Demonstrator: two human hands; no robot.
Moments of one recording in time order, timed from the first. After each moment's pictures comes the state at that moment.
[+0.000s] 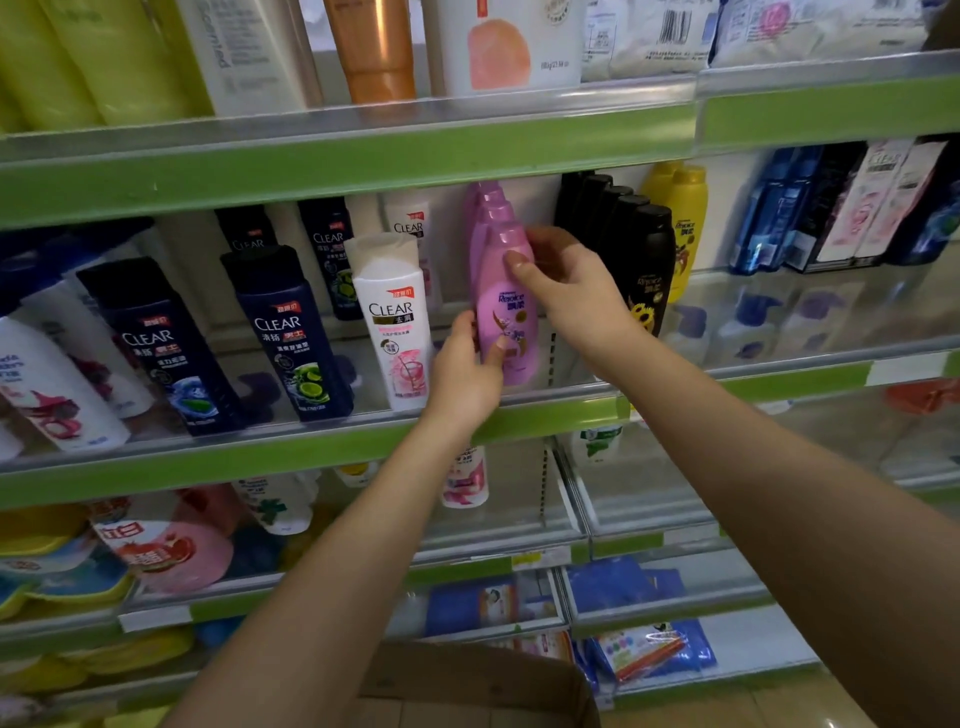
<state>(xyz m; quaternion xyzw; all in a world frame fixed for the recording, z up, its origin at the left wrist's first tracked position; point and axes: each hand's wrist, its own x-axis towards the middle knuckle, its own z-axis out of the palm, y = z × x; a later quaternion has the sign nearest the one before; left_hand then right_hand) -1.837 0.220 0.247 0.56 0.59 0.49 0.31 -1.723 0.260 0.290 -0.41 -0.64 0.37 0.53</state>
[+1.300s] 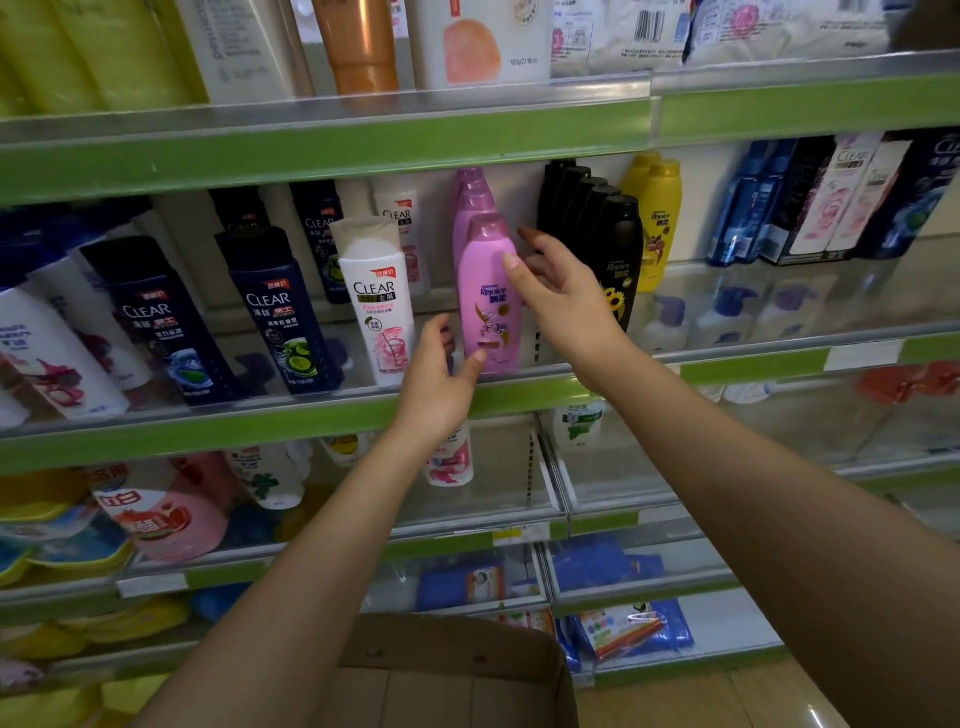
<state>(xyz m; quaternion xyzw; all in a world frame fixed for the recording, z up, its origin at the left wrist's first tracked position) -1.840 0.181 0.239 0.58 0.60 0.47 0.30 -1.706 0.218 0.284 -0.41 -0.65 0.38 0.52</state>
